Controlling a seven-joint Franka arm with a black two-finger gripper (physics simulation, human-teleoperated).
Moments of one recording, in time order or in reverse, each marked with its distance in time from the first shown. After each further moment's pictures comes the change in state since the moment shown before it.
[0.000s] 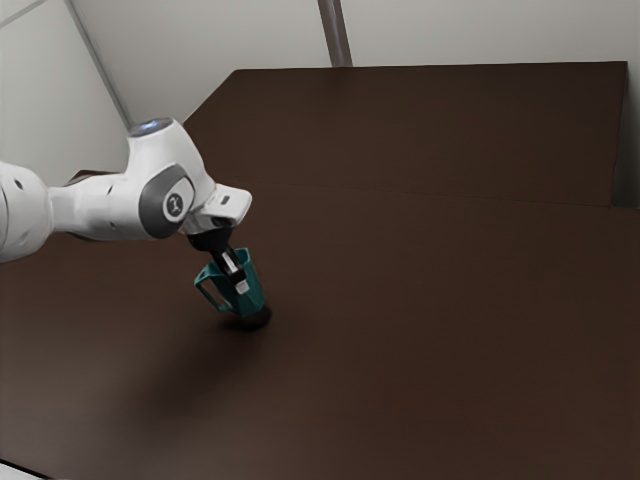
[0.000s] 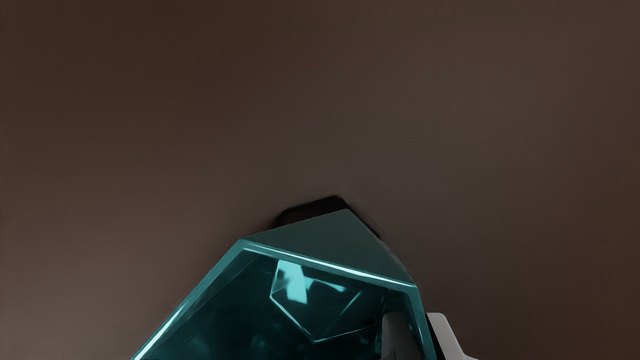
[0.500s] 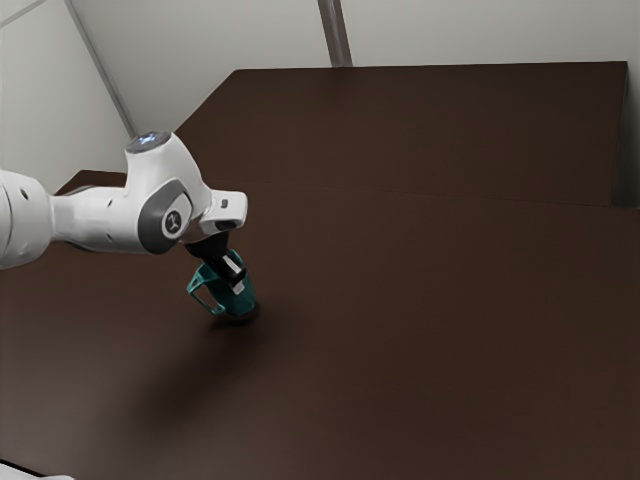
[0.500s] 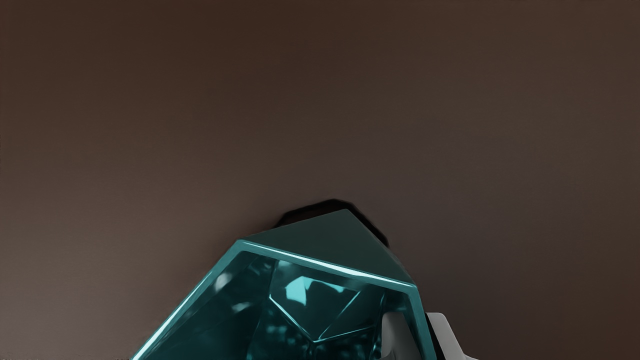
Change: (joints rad) arm 0.055 0.006 -0.041 -0.053 0.062 0.126 -0.262
